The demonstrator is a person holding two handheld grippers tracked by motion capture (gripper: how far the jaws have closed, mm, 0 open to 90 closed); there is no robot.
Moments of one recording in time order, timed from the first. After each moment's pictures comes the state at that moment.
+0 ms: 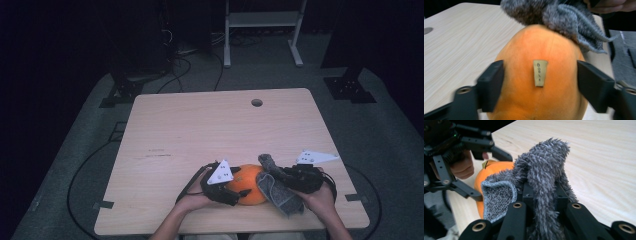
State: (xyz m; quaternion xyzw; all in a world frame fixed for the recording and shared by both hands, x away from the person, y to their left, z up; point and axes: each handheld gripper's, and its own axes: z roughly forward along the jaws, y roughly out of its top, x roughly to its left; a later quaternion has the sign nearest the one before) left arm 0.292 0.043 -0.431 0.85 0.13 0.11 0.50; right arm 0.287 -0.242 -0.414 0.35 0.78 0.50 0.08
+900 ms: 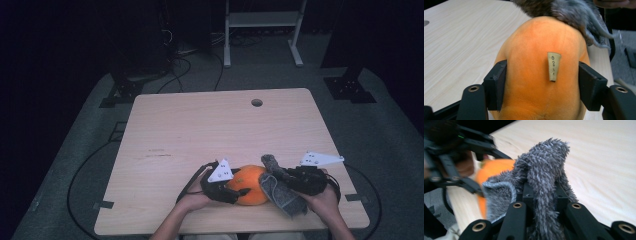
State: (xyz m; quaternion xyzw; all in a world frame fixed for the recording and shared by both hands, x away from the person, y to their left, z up) left arm 0.296 0.046 -0.431 0.85 0.15 0.09 0.50; right arm 0.279 -0.248 -0.410 0.35 0.78 0.51 0.09
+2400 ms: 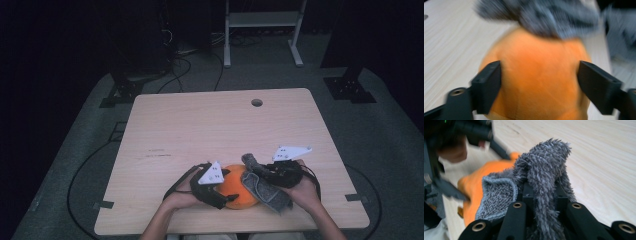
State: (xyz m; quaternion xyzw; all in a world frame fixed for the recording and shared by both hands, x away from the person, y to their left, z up) left arm 0.296 0.072 -0.424 0.87 0.12 0.09 0.47; right arm 0.305 -0.196 -0.411 0.30 0.83 0.46 0.09
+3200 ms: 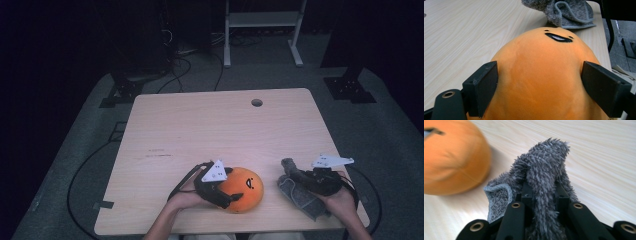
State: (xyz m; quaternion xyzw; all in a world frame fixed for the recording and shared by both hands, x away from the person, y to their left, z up) left arm 0.297 0.061 -0.433 0.87 0.12 0.09 0.47; right arm 0.288 -0.296 -0.439 0.40 0.81 0.41 0.14
